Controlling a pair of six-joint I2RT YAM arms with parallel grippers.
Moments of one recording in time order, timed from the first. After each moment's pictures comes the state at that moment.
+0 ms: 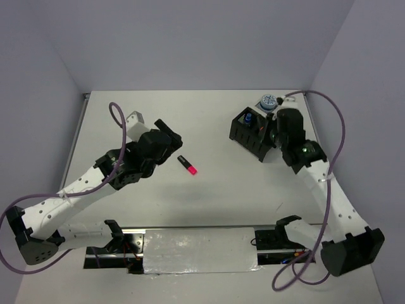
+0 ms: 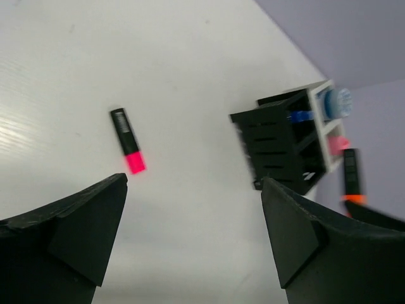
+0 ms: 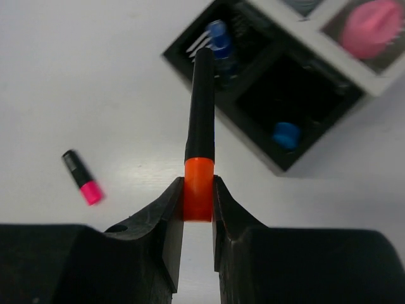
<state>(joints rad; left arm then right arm) -0.89 1.13 1.25 -0.76 -0.69 -1.28 0.36 1.00 1.00 -0.49 0.15 0.35</state>
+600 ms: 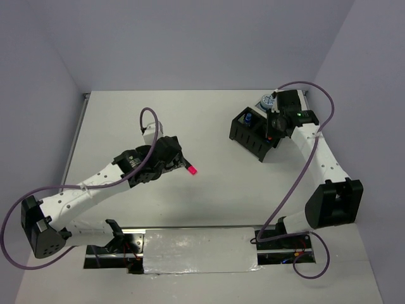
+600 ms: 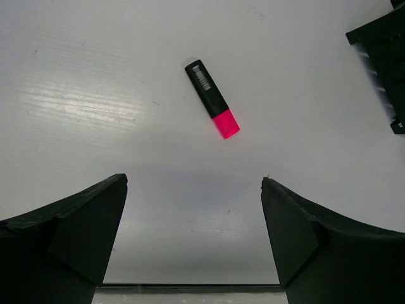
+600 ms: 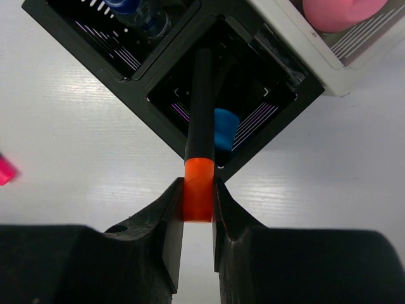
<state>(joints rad) -0.87 1.21 1.13 -0.82 -0.57 -1.00 0.10 1.42 1.33 -0.81 0.04 0.13</state>
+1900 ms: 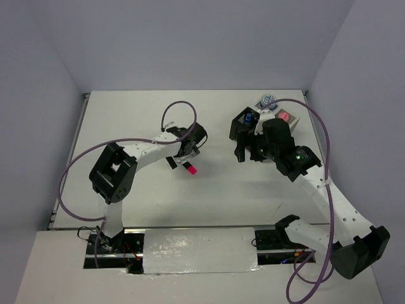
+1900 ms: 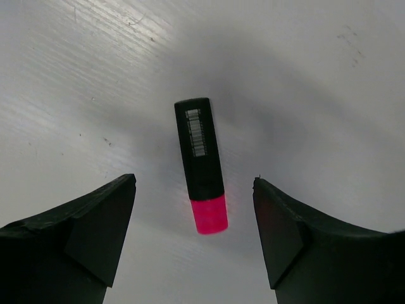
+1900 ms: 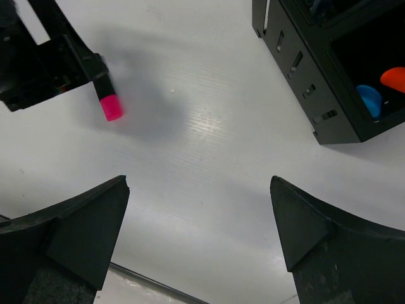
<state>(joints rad) -0.70 1.89 1.42 -0.81 -0.46 -1.27 0.46 1.03 1.05 -0.67 0.03 0.24</state>
